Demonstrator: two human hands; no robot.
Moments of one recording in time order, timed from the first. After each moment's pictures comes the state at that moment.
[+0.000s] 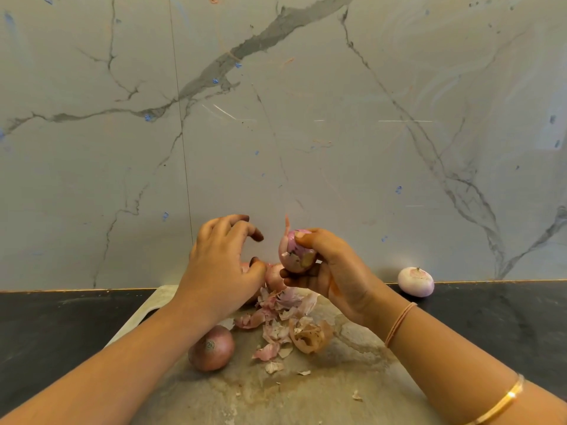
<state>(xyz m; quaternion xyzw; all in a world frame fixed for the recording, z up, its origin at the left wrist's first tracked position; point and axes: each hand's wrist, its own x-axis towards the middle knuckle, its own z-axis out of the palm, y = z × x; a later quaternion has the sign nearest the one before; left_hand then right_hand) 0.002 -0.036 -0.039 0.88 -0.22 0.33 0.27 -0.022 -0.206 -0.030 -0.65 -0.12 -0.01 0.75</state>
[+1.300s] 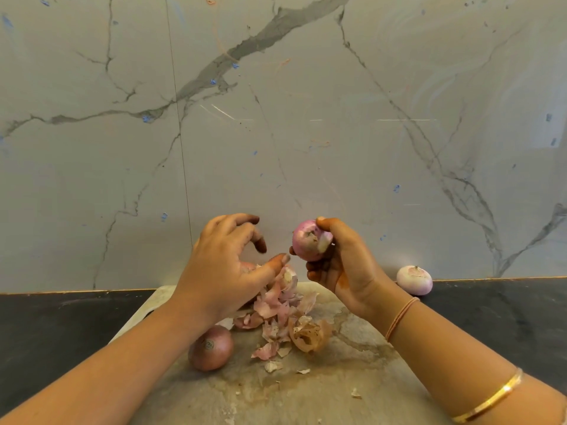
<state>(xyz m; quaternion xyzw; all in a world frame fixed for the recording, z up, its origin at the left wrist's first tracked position) -0.002 -0.036 -0.036 0.84 -0.28 0.36 0.29 -0.020 -0.211 -0.027 -0.60 -0.02 -0.06 0.80</state>
